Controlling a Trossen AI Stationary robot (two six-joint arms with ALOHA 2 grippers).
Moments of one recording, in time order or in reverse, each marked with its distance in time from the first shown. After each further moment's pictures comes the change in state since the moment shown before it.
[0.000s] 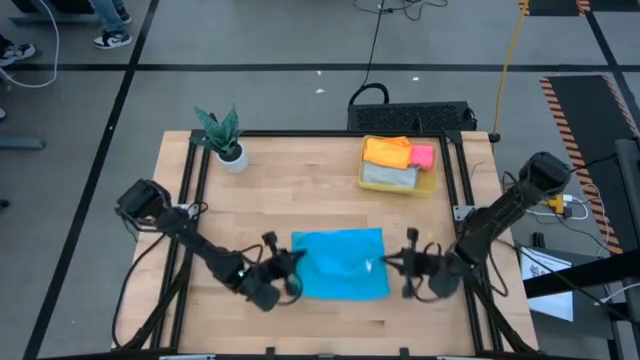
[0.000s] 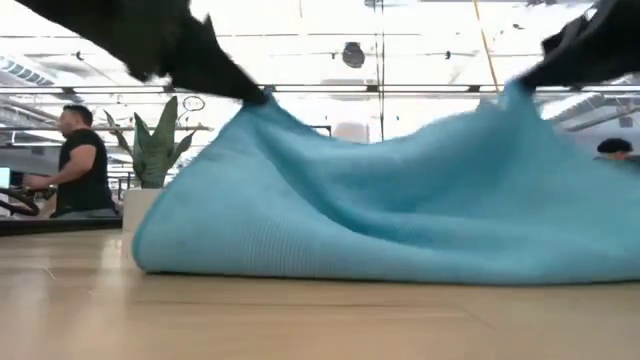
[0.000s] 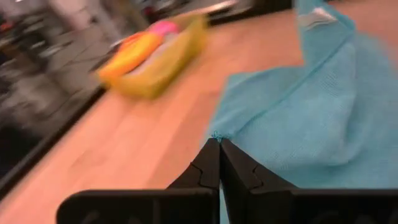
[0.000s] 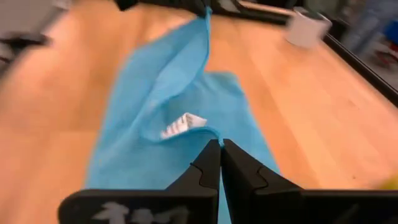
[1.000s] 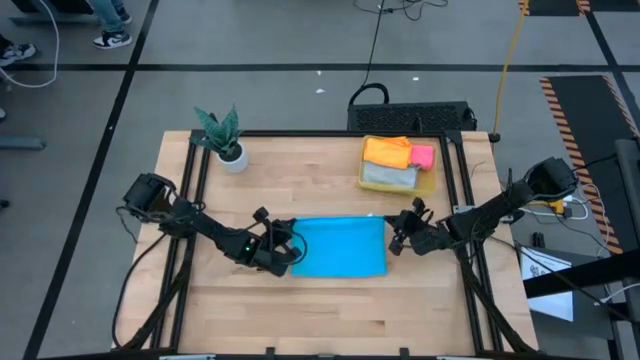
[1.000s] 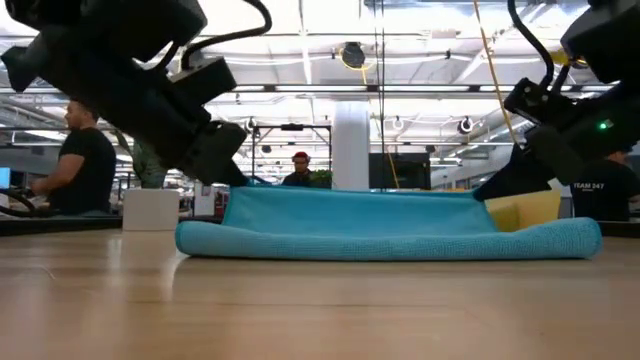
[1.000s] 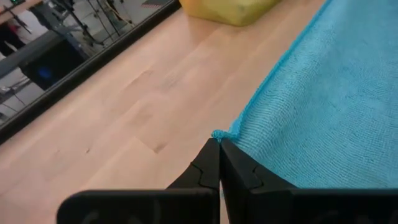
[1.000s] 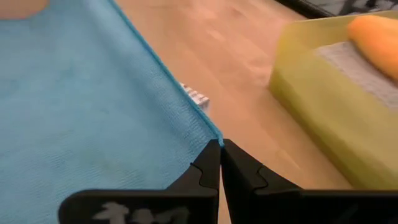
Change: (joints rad) left arm 0.231 0.000 -0.156 -0.117 0.012 -0.326; right arm -0.420 -0.022 -0.317 0.188 -0.042 0.152
